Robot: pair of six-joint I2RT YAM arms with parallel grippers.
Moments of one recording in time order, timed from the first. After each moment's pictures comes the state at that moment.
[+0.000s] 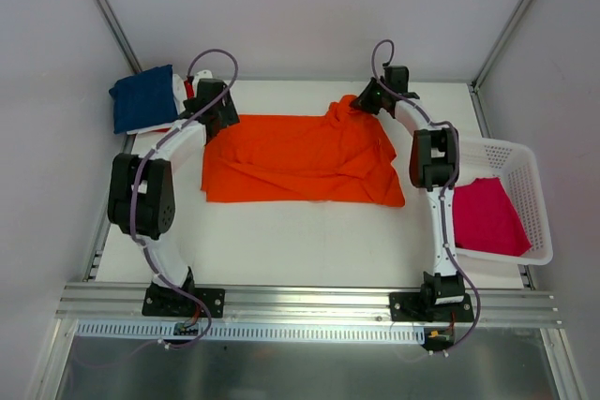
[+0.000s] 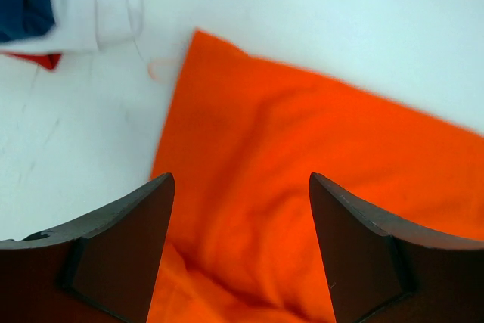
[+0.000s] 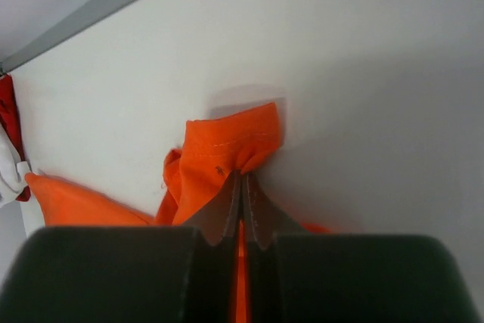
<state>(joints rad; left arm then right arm) -0.21 1.75 1.26 -0.19 -0.35 -0.41 0.14 2.65 2.23 -0.25 -0.39 0.65</state>
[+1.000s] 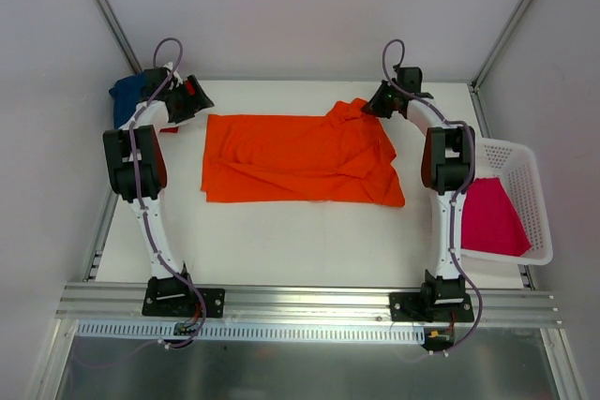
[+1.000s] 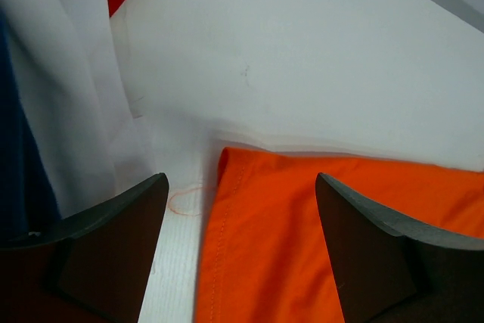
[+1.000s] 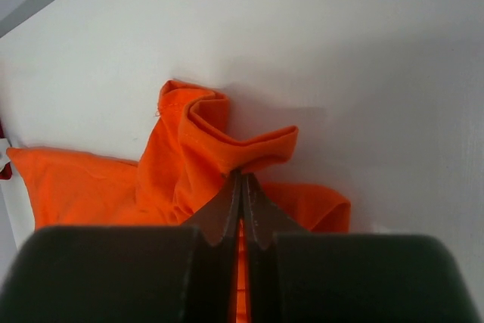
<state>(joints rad) 0.17 2.21 1.70 -0.21 0.36 -0.38 0.09 2.45 1.98 -0.29 -0.39 0.57</state>
